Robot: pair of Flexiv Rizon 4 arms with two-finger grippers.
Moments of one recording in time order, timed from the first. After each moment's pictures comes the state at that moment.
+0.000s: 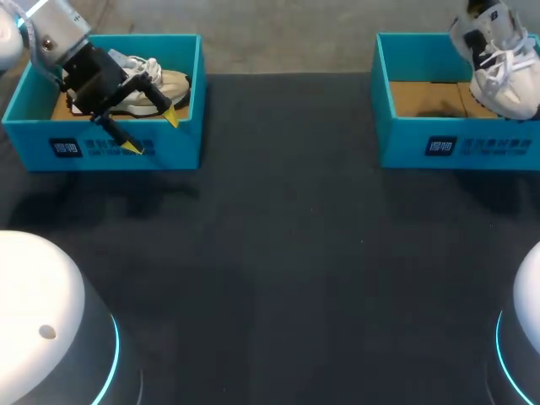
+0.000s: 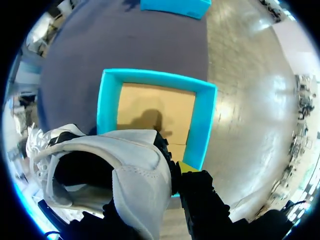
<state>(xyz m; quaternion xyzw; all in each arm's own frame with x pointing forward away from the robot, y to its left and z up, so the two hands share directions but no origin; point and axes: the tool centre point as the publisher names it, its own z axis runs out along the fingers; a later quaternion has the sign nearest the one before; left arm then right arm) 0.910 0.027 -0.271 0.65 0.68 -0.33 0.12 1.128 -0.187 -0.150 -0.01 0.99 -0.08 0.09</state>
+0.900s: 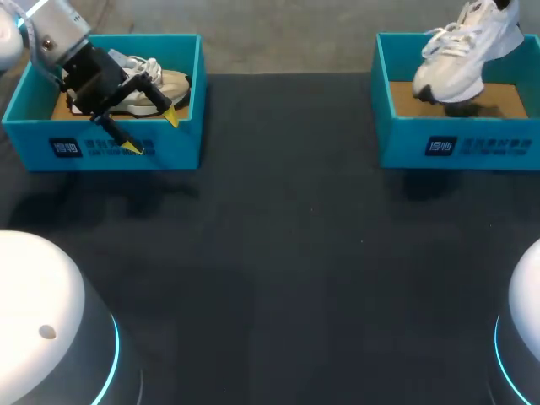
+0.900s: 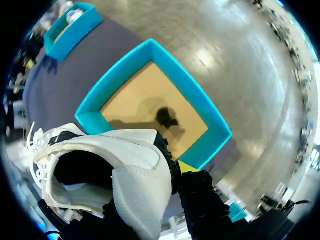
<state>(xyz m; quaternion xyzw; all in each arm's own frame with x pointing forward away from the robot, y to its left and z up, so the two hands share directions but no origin) 0.910 0.027 -0.271 0.65 0.68 -0.33 0.12 1.090 -0.242 -0.152 0.42 0.90 -0.08 0.04</state>
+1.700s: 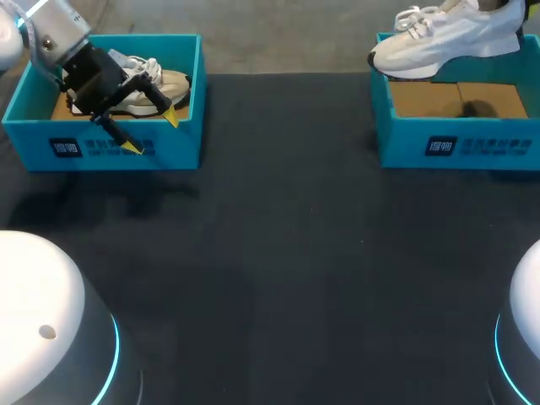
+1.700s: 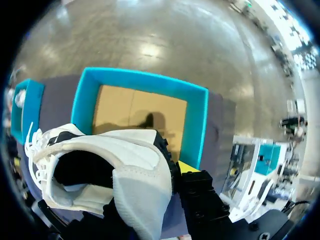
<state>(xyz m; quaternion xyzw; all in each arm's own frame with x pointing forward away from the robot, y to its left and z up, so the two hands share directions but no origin) 0.910 0.027 -0.271 0.65 0.68 -0.33 0.12 1.076 -0.258 -0.159 0.69 0.71 -0.08 0.10</state>
